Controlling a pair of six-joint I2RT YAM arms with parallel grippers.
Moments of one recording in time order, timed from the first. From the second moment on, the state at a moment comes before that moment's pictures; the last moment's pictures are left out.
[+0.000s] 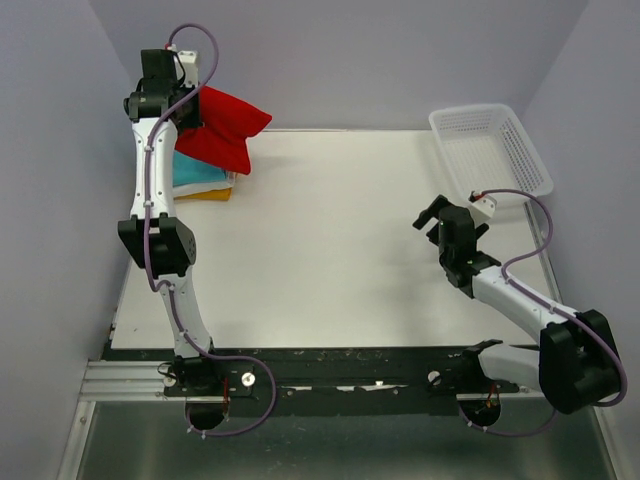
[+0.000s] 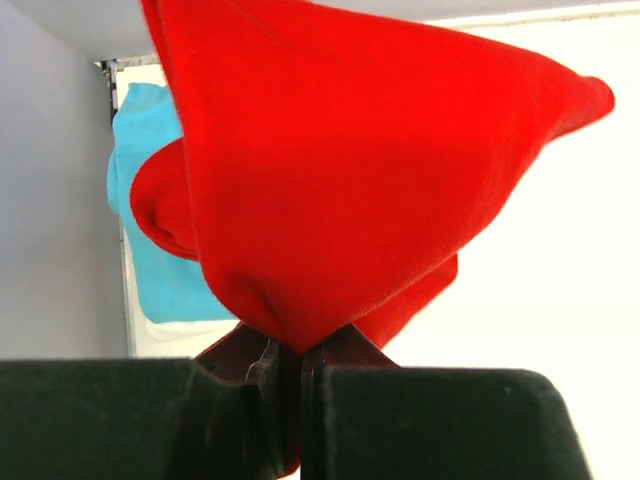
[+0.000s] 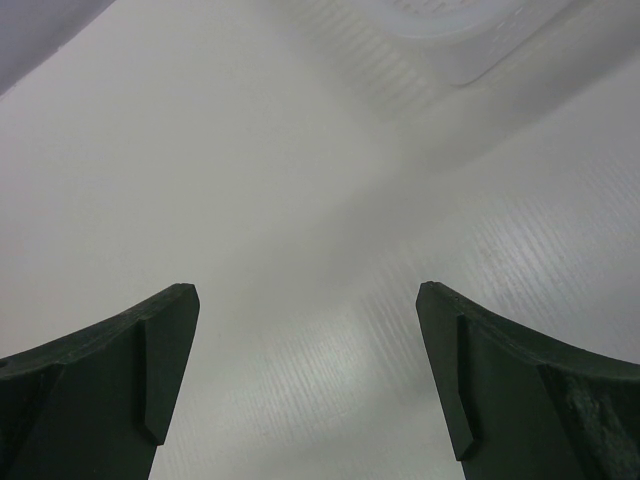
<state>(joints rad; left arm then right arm) 0.09 2.13 2.45 -0.98 0.11 0.12 0.34 1.19 0.57 0.15 0.54 0.66</state>
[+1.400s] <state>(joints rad) 0.24 2.41 2.47 -0.75 0.06 0.23 0.34 1.36 0.66 0.11 0.54 0.68</state>
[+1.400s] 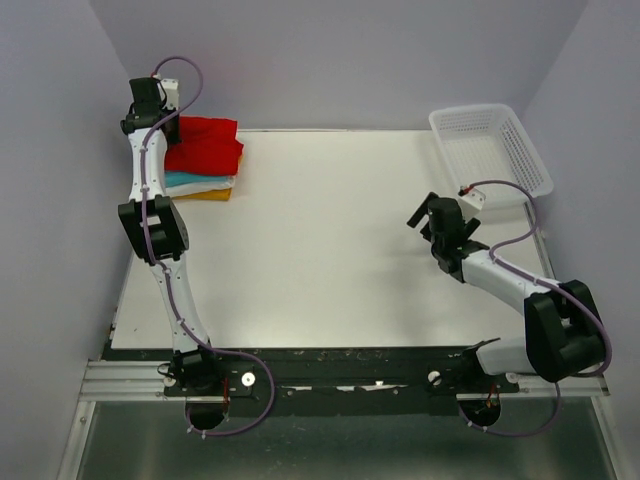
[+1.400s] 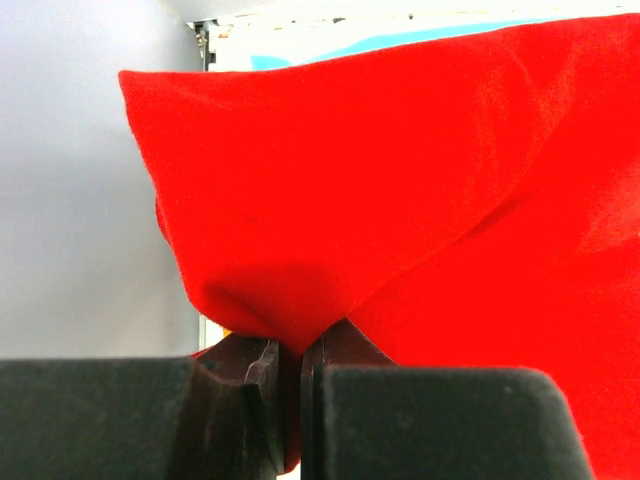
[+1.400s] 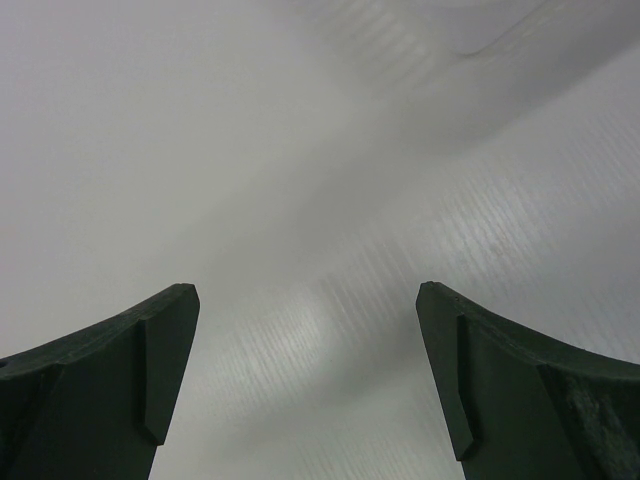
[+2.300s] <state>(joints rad) 0.21 1.85 2.09 -0.63 0.24 -0.22 0.34 1.21 0.64 0.09 0.54 0.68</state>
